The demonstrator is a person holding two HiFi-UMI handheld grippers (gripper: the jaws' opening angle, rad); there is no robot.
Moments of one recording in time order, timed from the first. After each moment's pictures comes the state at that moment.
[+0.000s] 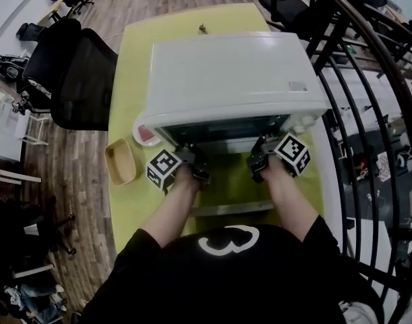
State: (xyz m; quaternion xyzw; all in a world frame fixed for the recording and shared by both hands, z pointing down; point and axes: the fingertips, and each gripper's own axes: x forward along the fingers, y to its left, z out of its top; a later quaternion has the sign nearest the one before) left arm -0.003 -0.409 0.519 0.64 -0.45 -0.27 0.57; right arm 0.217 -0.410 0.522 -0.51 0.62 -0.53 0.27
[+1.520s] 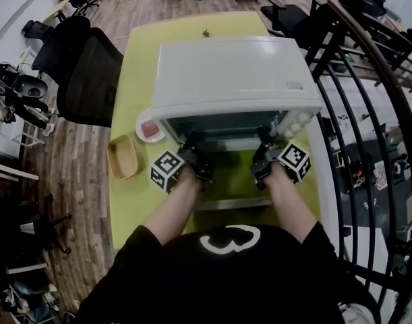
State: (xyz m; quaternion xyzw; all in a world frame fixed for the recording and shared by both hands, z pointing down) left arm -0.015 -0.384 0.535 0.60 -0.48 -0.27 0.58; right arm 0.218 -0.376 0.531 -0.50 0.62 -0.55 0.26
